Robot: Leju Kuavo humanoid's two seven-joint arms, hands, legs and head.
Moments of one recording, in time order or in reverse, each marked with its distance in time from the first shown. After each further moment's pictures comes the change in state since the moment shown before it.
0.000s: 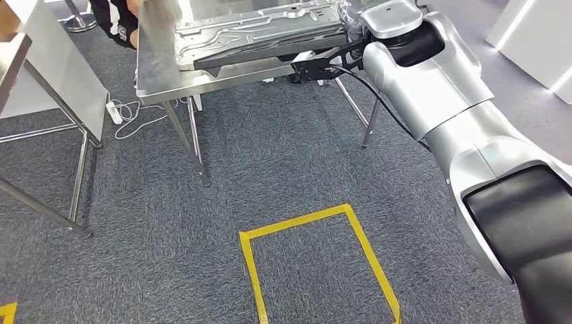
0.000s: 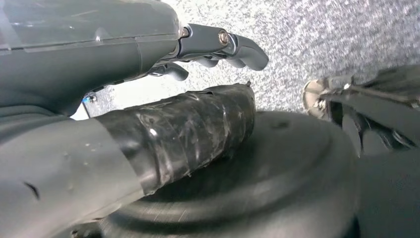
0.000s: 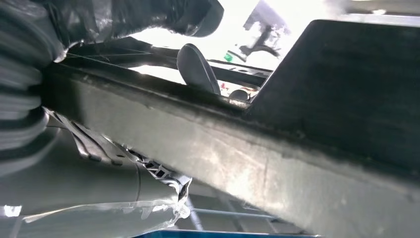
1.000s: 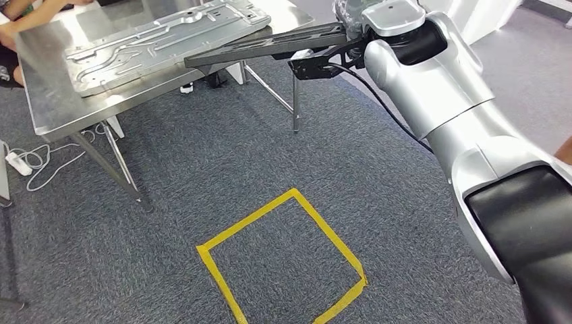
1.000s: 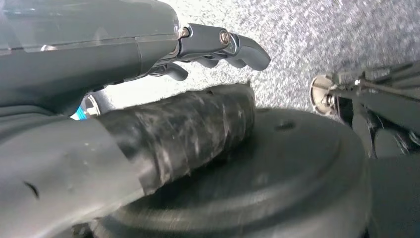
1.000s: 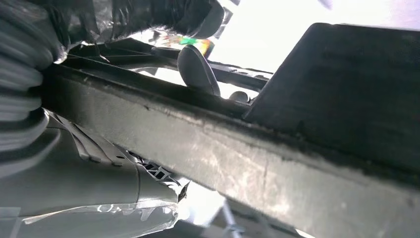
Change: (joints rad) left arm -0.001 0.000 0.001 0.000 0.018 -0.002 0.026; right arm 0.002 -0.005 -0.007 -0.016 -0.023 -0.008 -0.002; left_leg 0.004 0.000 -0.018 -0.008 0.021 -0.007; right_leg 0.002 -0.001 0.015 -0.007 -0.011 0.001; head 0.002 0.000
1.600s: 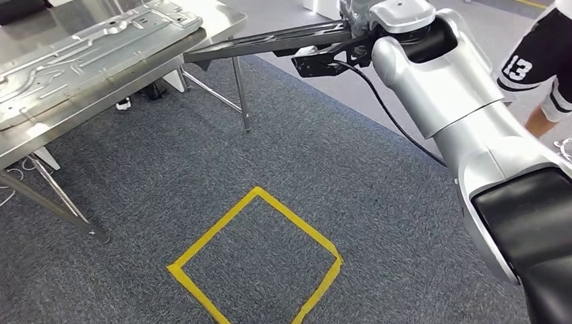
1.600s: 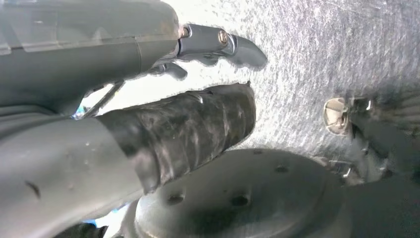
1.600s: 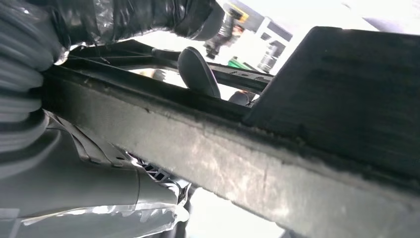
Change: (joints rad) left arm -0.001 0.006 -0.017 0.000 0.002 -0.001 -0.012; right arm 0.002 -0.026 -0.010 -0.015 -0.004 0.004 -0.015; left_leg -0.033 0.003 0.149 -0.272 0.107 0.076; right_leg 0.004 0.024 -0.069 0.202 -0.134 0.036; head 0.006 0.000
